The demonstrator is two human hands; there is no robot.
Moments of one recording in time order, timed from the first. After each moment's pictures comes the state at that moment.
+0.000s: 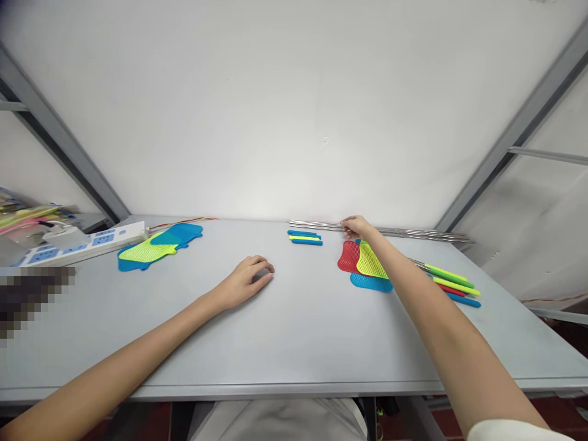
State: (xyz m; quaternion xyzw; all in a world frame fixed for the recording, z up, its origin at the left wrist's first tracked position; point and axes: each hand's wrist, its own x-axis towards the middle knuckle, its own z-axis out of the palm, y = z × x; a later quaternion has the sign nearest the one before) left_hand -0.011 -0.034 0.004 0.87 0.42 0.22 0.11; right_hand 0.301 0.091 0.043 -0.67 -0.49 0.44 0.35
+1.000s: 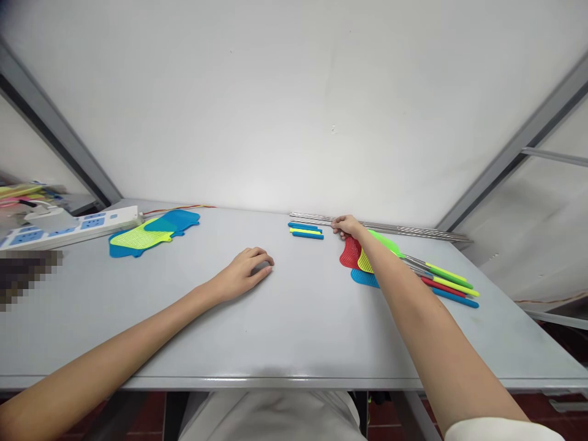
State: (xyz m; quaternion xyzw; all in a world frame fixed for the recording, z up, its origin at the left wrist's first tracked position) left_hand -0.011 -0.035 0.004 0.87 0.42 0.22 0.12; right_hand 0.290 0.111 0.010 -0.64 -0.55 0.45 0.28
